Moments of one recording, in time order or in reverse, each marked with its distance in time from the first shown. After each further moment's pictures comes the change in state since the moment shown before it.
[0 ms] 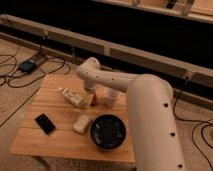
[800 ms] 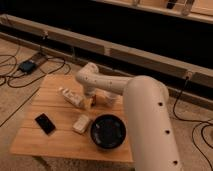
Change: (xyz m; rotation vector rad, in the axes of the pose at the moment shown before) arm 0.000 -0.014 0.027 0.022 -0.022 0.002
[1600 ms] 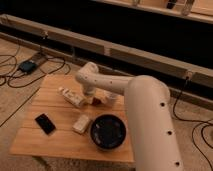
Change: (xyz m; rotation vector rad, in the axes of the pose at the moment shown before) arm 0.007 -0.003 -0.019 -0.003 0.034 -0.028
